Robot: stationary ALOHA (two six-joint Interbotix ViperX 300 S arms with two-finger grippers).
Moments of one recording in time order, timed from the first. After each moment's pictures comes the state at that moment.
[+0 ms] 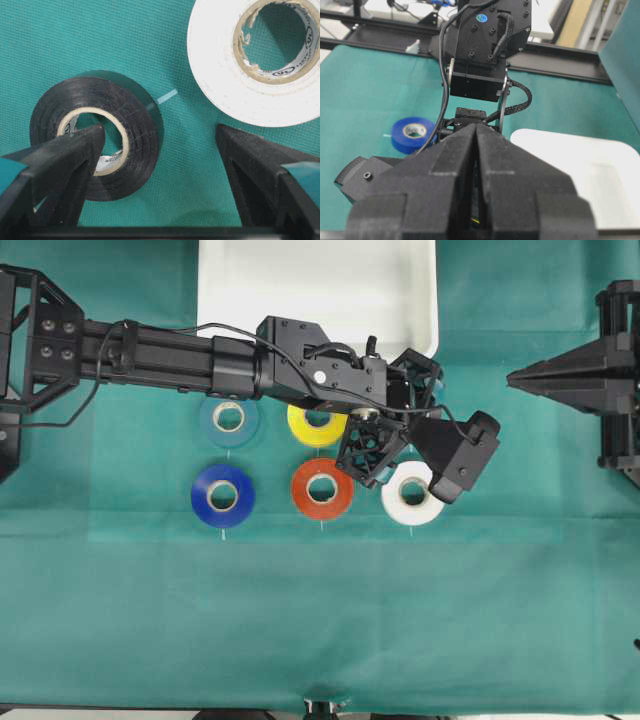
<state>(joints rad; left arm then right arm) 0.01 0.60 -0.27 0.01 0.86 0.57 0.00 -0.91 1.16 0.00 -0.21 0.01</state>
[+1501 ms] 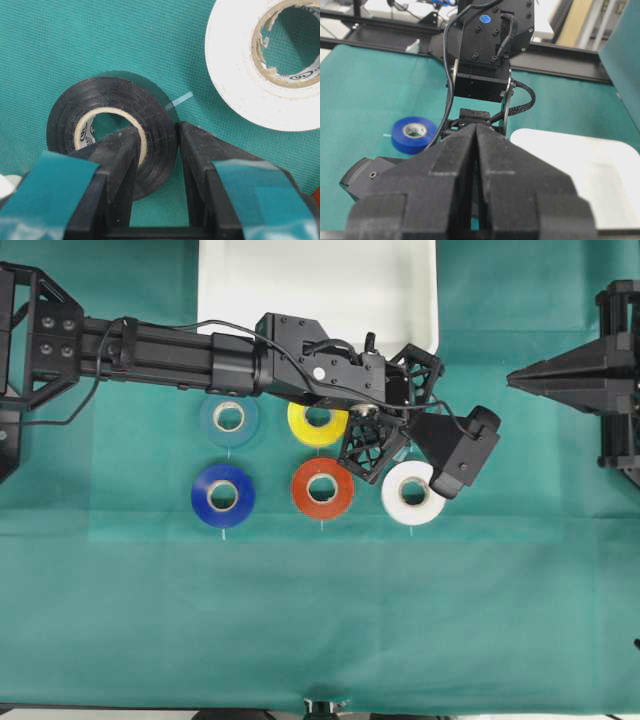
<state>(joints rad) 0.02 0.60 -0.26 0.02 0.84 0.57 0.00 -0.91 1.16 0.00 -0.21 0.01</state>
